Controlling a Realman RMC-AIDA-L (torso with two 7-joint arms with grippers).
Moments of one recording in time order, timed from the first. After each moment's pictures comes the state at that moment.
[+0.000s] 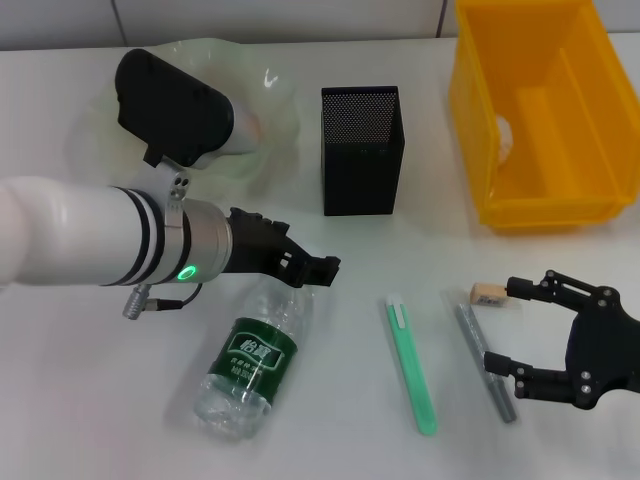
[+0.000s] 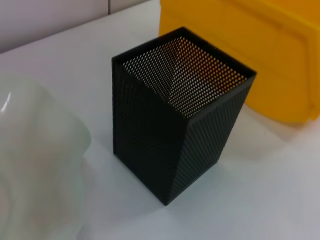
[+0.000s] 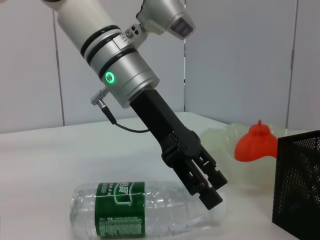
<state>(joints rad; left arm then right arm) -0.30 -2.08 1.87 1.46 2.48 0.94 -2.79 0.11 2.08 -0.98 -0.73 -1.68 -1.60 0.91</state>
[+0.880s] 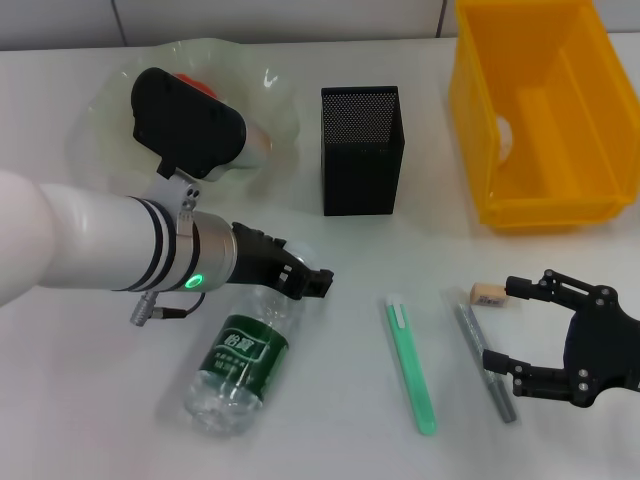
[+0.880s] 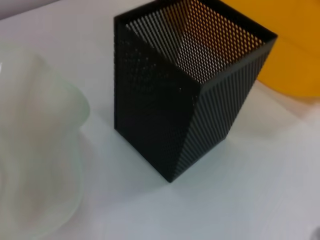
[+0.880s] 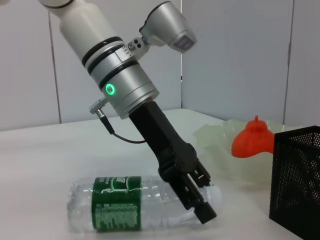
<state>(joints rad) -0.36 -2.08 1.89 1.35 2.48 0.92 -2.81 0.12 2.08 -0.98 -0.73 -1.68 -1.58 0.92</state>
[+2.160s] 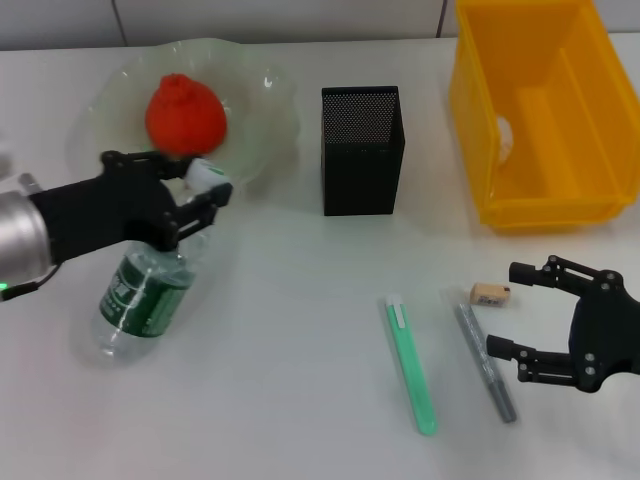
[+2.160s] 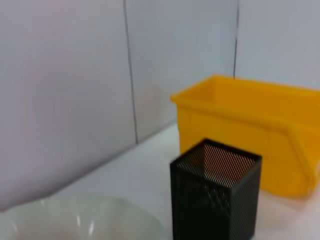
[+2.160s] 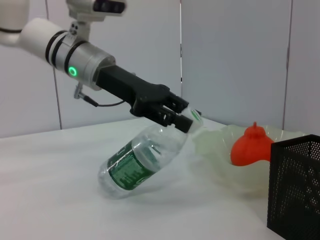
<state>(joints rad) -0.03 -2.07 1.45 1.37 1.71 1.00 -1.64 0.12 2.08 -0.98 -0.80 -1.68 -1.60 1.01</state>
